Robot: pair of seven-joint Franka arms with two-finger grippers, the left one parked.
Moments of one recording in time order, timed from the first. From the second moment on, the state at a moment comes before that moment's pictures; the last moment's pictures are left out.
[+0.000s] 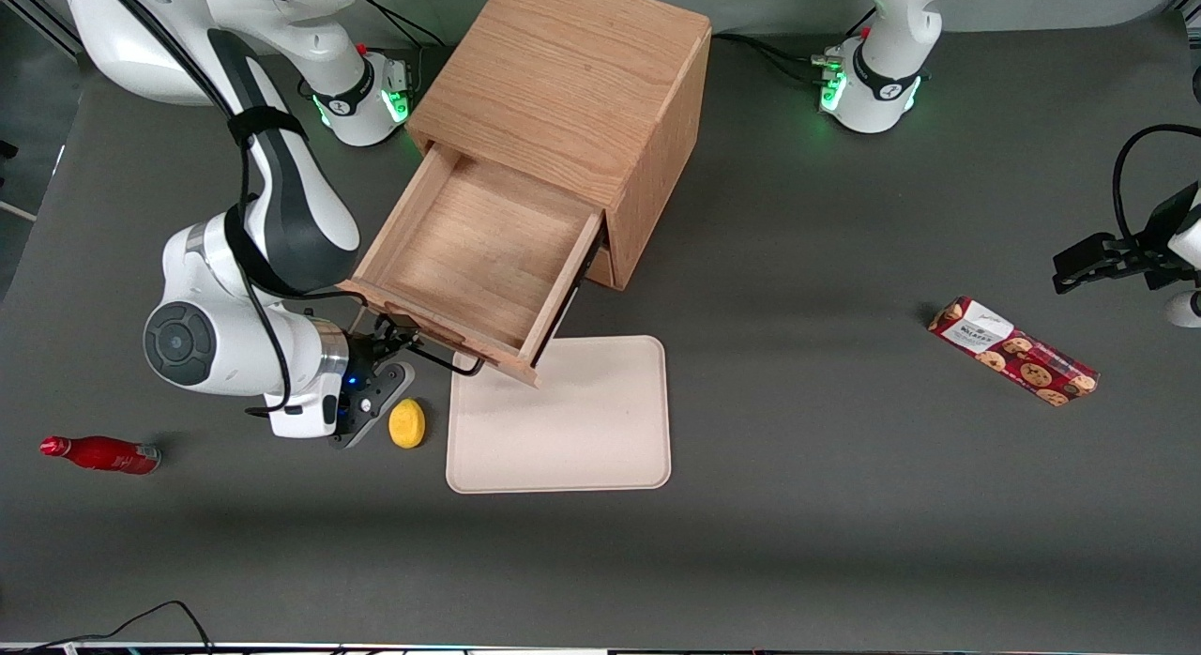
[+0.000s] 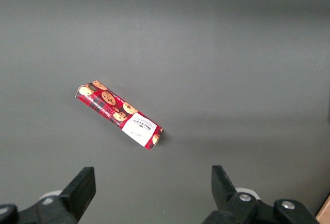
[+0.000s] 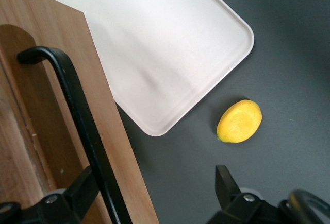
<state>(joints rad) 0.16 0.50 0.13 -1.44 0.14 1.78 -0.54</state>
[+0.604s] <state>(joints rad) 0.15 0.51 0.15 -1.42 0.13 1.78 -0.54</state>
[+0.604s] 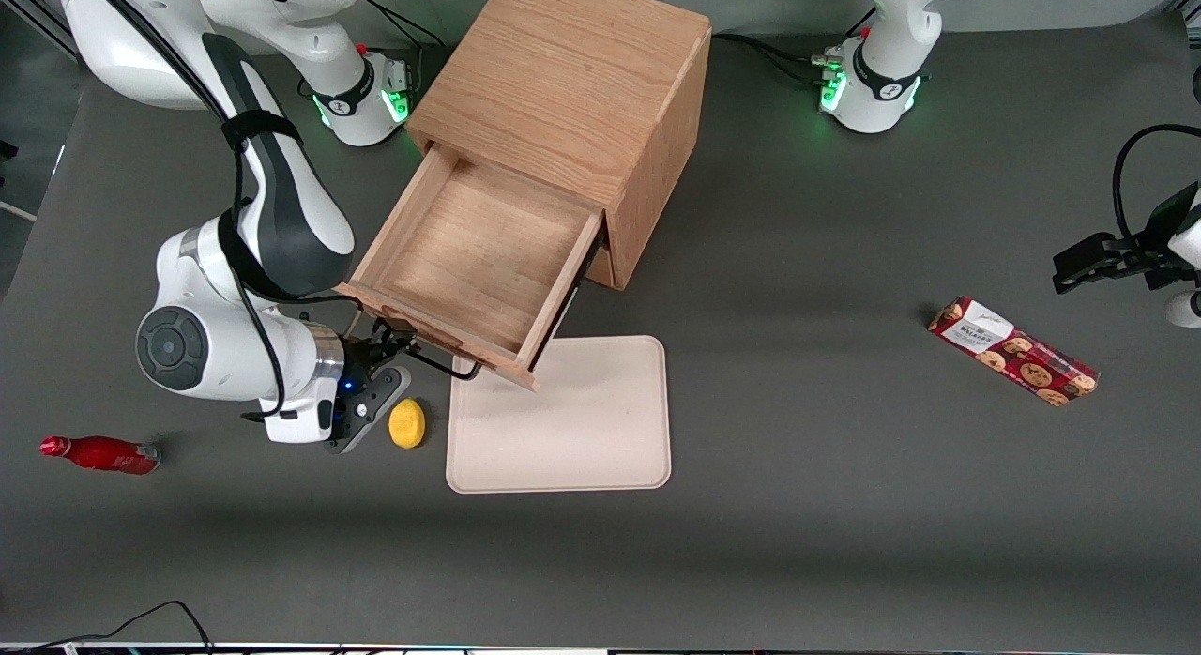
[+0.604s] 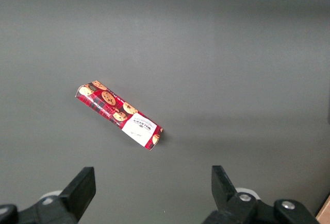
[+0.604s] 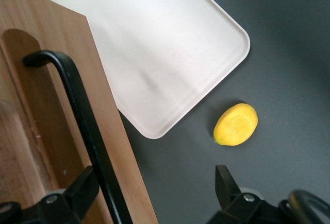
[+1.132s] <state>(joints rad) 0.14 0.43 0.16 -1.33 0.13 1.76 -0.54</state>
